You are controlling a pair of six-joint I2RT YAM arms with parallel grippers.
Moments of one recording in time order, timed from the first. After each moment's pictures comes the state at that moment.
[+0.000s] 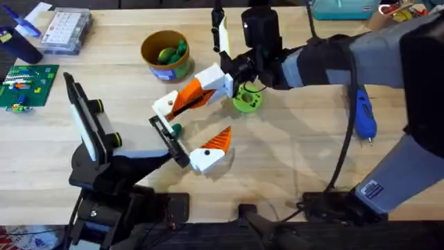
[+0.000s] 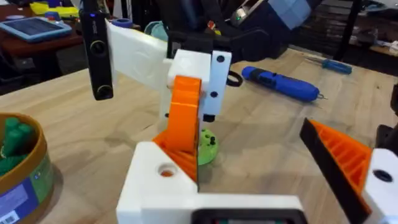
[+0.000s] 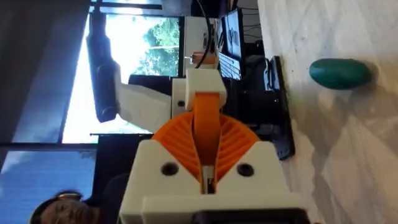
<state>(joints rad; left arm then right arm) -0.20 0.00 0.00 -0.05 0.75 -0.05 0.57 1.94 1.07 0.46 -1.51 1.08</state>
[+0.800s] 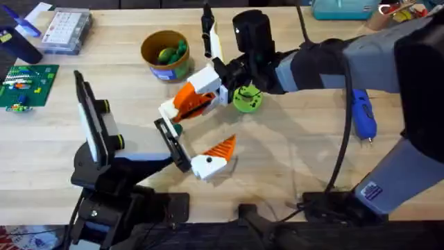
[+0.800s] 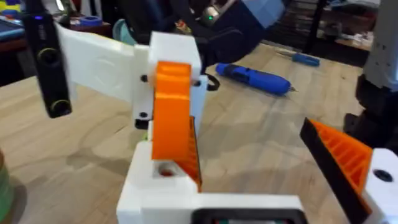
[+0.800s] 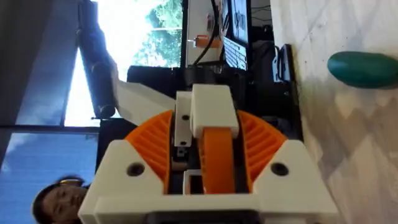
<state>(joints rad) -0.21 0.00 0.00 -0.06 0.82 -0.05 0.62 1.95 1.07 0.47 -1.54 1.08</state>
